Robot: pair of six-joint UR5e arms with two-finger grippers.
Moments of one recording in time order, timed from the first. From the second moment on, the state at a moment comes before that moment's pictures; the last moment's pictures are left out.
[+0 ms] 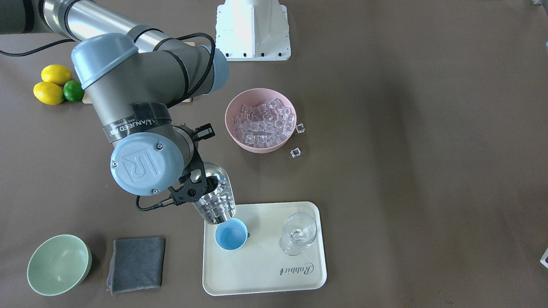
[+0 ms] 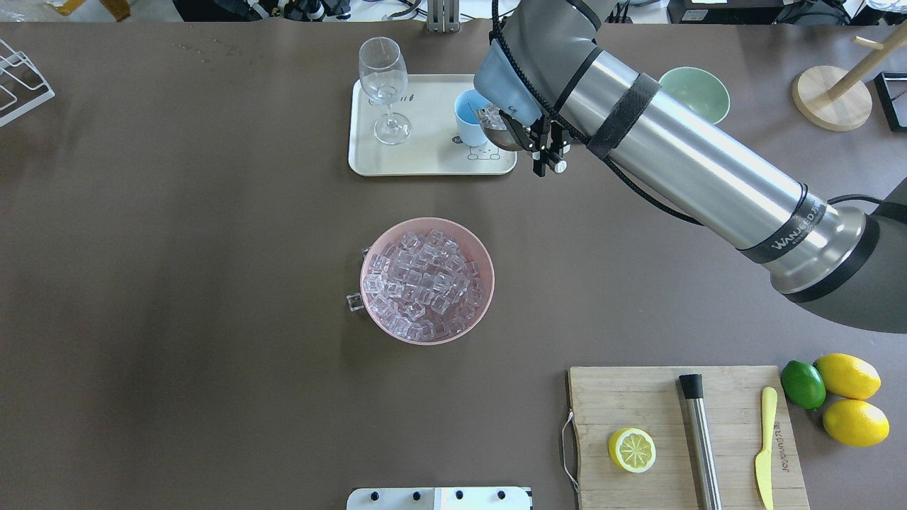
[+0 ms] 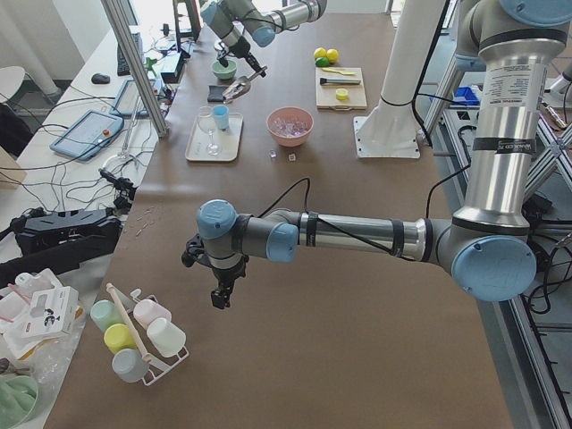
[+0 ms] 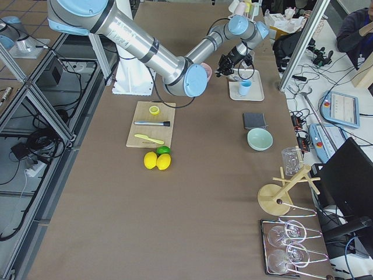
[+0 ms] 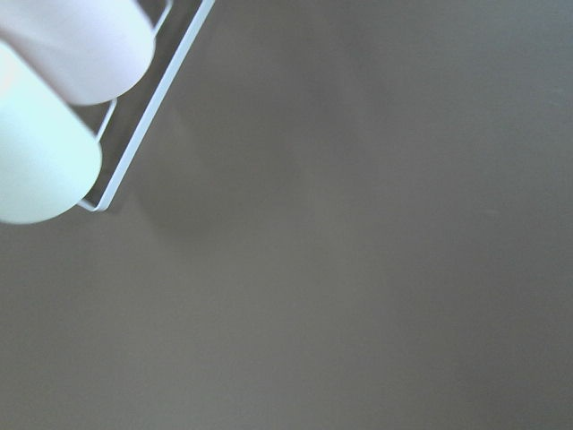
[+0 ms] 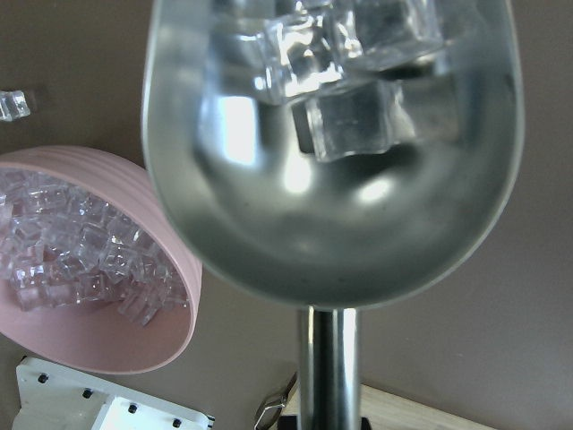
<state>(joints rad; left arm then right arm) -1.47 -1.63 -1.55 -1.66 -2.29 0.14 0.90 -0.47 1.18 -2.44 2.45 -0.02</state>
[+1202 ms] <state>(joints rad) -1.57 -1.57 -1.55 -1.65 -2.39 -0.03 0.88 -0.46 1.18 -2.47 2.45 -0.02</state>
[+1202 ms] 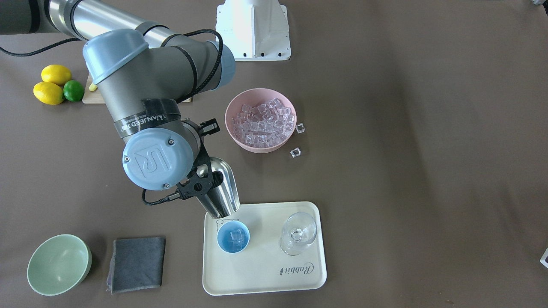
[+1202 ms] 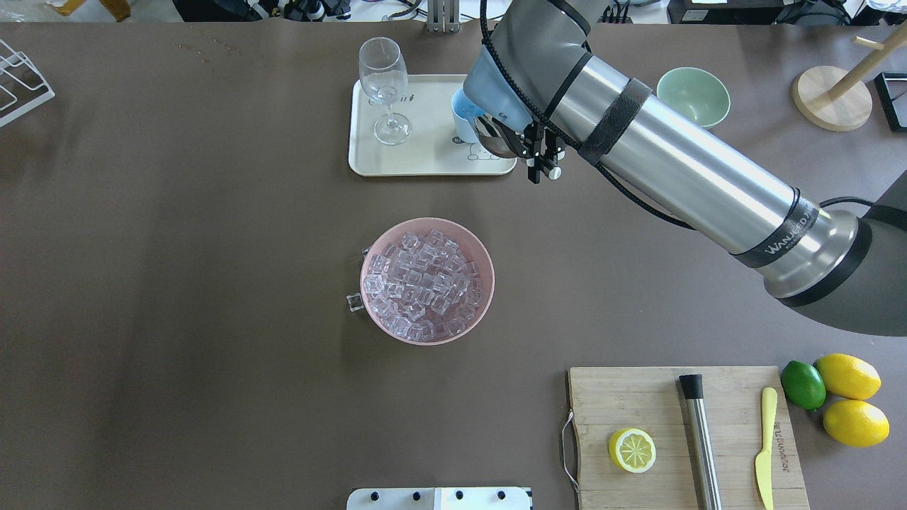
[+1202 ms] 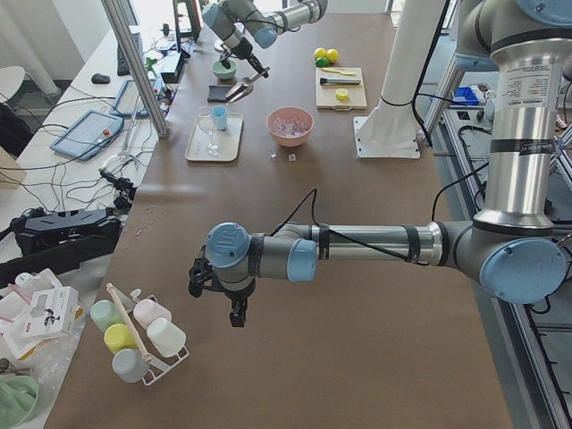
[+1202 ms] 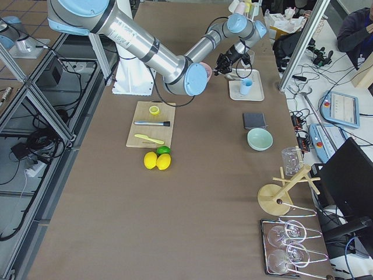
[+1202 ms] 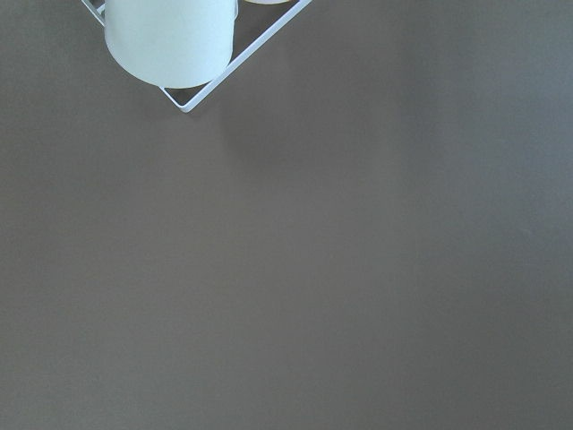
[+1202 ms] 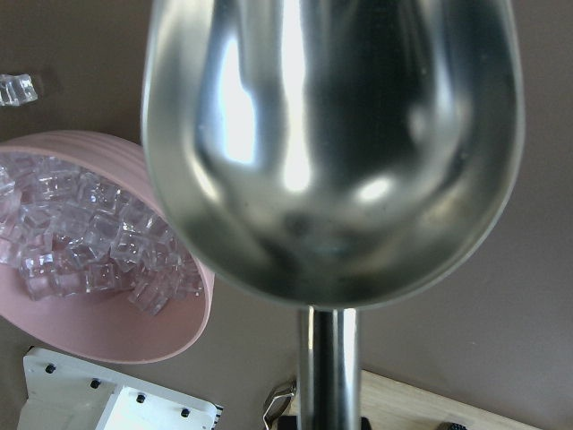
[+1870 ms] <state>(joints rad) -1.57 -1.57 -1.54 -1.65 -2.42 -0.04 0.88 -0.47 1.20 -2.47 2.45 -0.02</state>
